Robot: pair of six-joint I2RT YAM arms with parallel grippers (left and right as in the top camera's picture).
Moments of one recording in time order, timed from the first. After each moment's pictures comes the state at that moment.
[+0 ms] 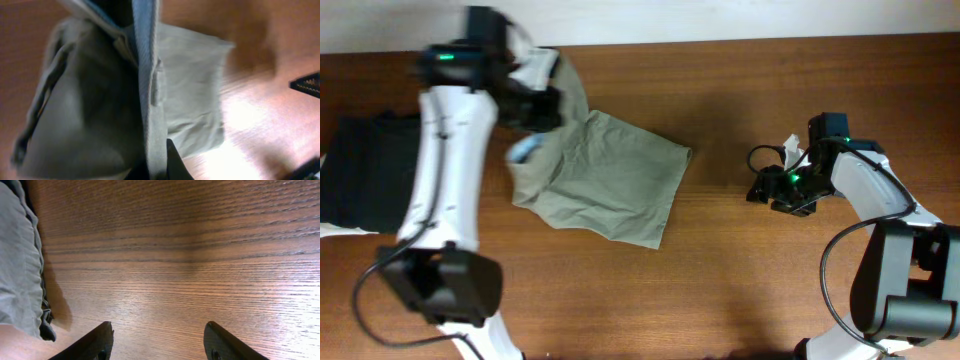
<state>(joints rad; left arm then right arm) -0.14 1.97 2.07 -1.34 0.35 0.10 -0.13 1.79 1.15 -0.87 -0.41 0.11</state>
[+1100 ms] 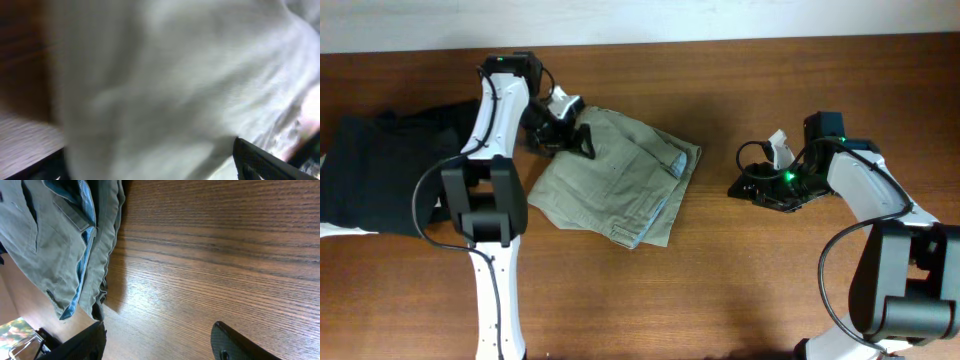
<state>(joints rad) -0.05 2.59 2.35 -1.49 0.48 0.33 -0.11 1.79 1.15 -0.86 -0.63 0.01</state>
